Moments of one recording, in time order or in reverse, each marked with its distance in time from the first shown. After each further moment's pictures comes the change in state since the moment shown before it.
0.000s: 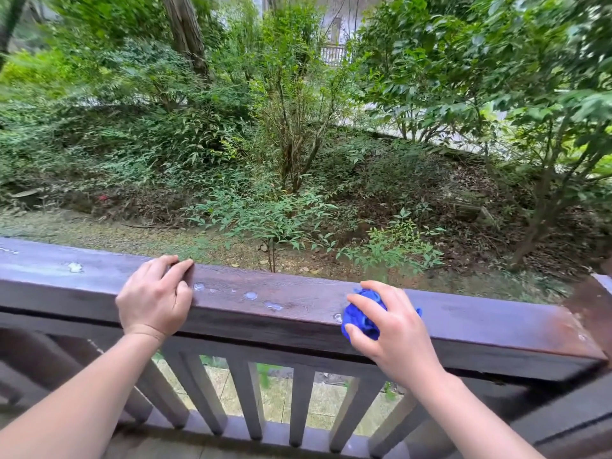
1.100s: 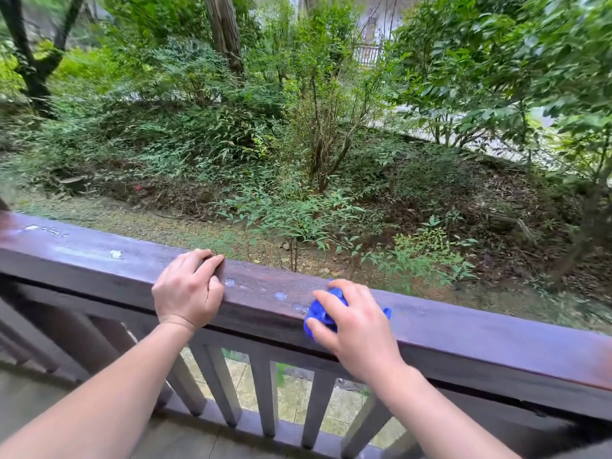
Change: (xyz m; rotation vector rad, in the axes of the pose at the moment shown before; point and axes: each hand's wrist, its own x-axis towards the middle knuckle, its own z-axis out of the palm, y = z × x) left_hand 0.000 0.003 -0.003 -0.021 -0.016 -0.026; right_hand 0.040 -0.075 0.046 -0.009 -0.080 -0.107
